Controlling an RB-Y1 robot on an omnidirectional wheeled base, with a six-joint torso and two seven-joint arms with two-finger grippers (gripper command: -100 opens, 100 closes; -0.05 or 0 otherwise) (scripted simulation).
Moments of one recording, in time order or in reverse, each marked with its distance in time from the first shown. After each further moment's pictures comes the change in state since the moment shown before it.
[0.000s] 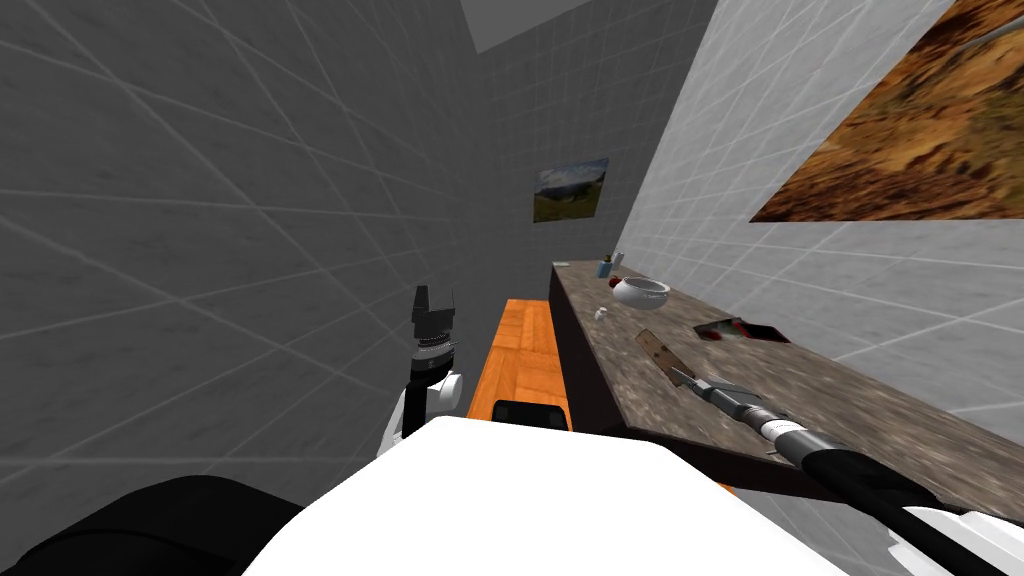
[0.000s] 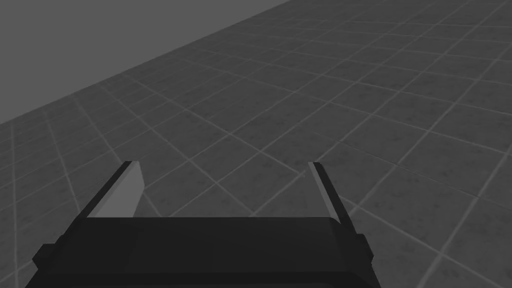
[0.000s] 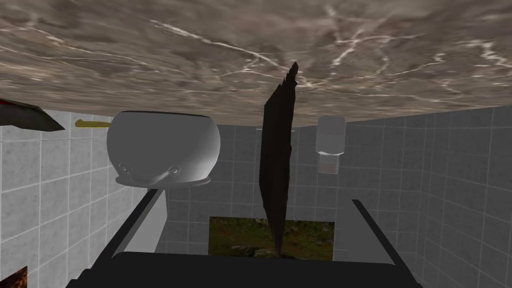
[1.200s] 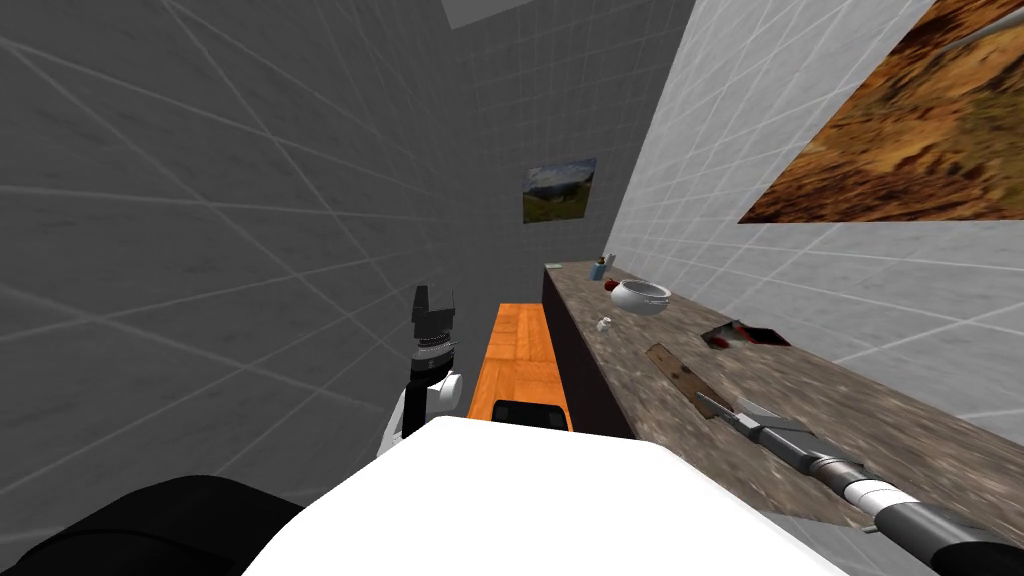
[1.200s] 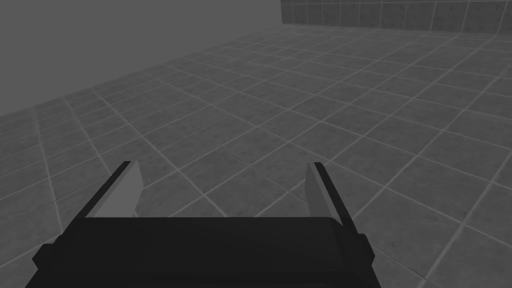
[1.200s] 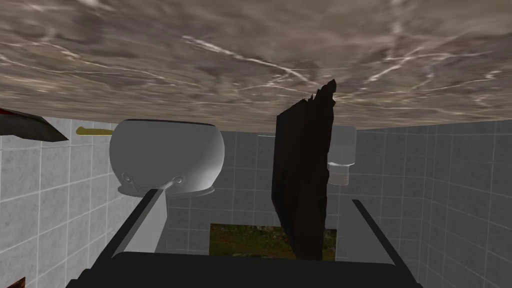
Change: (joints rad) left arm 0.000 0.000 0.000 0.000 0.000 0.000 0.000; right arm 0.065 0.014 -0.067 0.183 -0.017 -0.313 0.087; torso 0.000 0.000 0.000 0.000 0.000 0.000
